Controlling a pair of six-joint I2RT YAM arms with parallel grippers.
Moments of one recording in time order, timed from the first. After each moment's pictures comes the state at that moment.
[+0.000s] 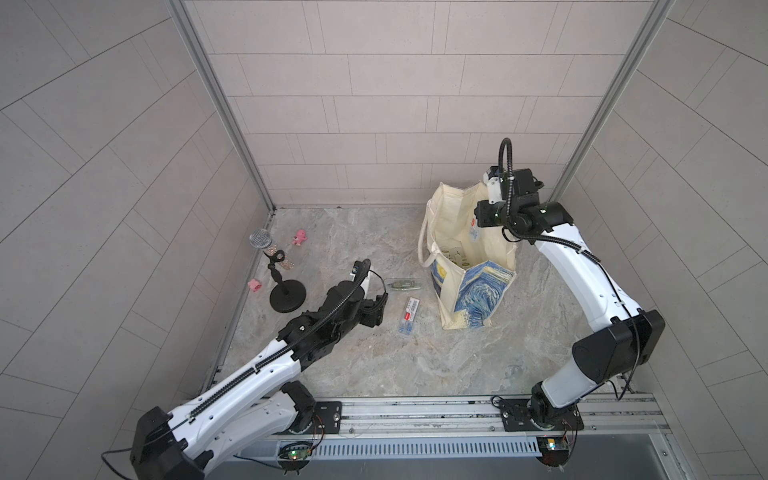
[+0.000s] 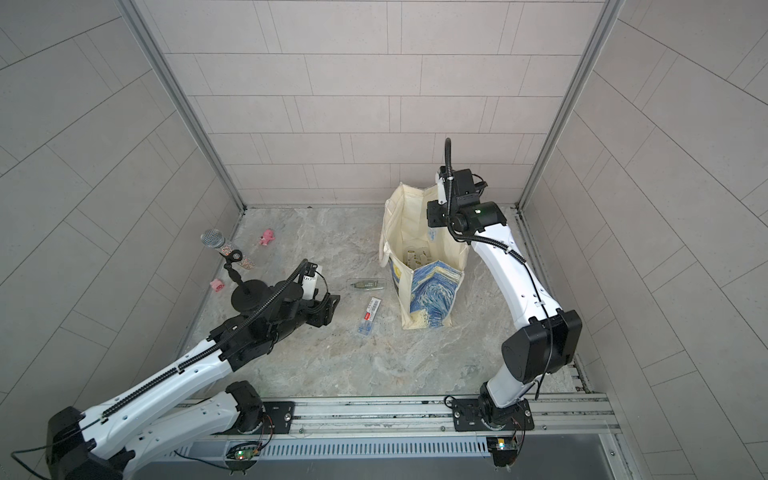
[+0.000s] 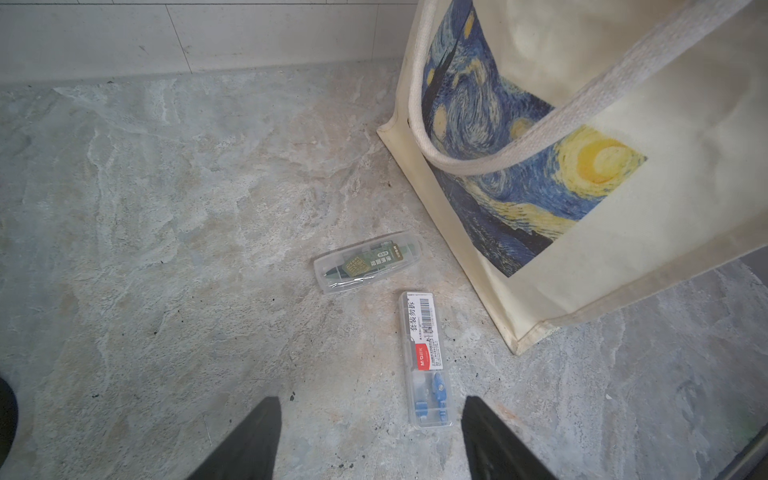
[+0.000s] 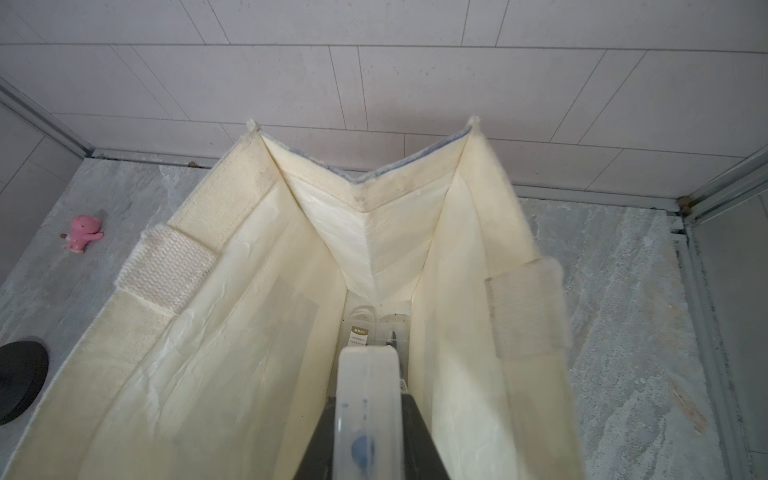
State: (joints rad) left arm -0.74 0.90 0.69 -0.40 -0.20 -0.34; right arm 0.26 1.62 1.73 -0.81 0.03 0.16
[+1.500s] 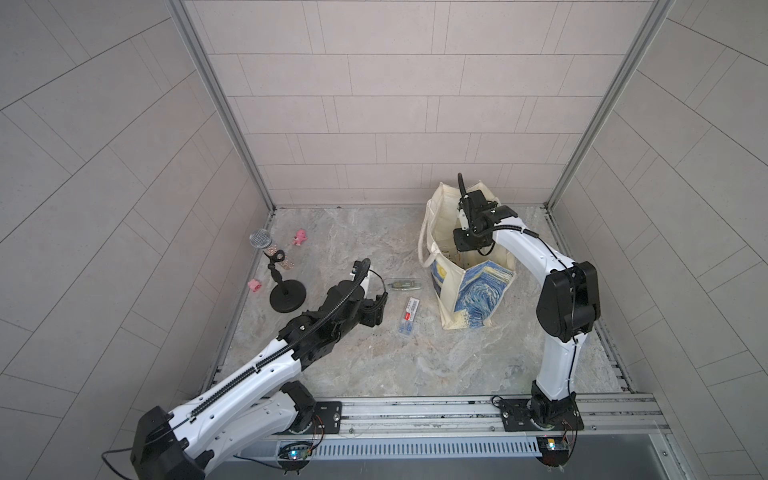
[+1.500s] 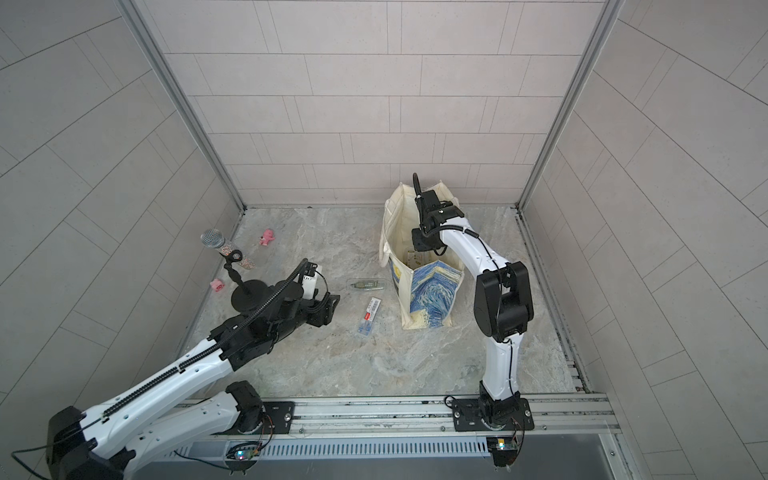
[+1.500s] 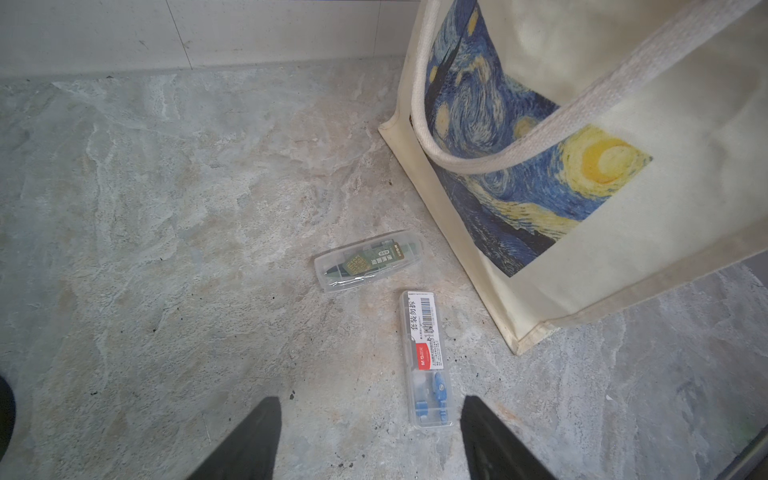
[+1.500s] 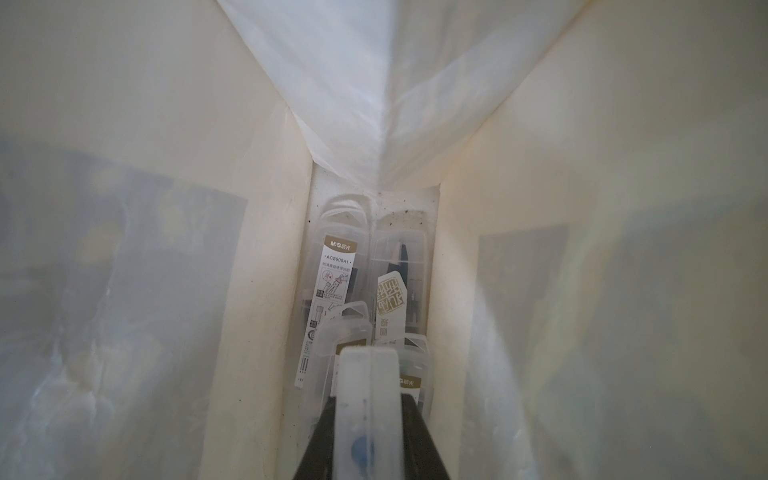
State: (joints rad) left arm -0.74 0.89 0.69 -0.40 -0.20 -0.34; right arm 0.29 1.94 1.74 -0.91 0.05 0.17
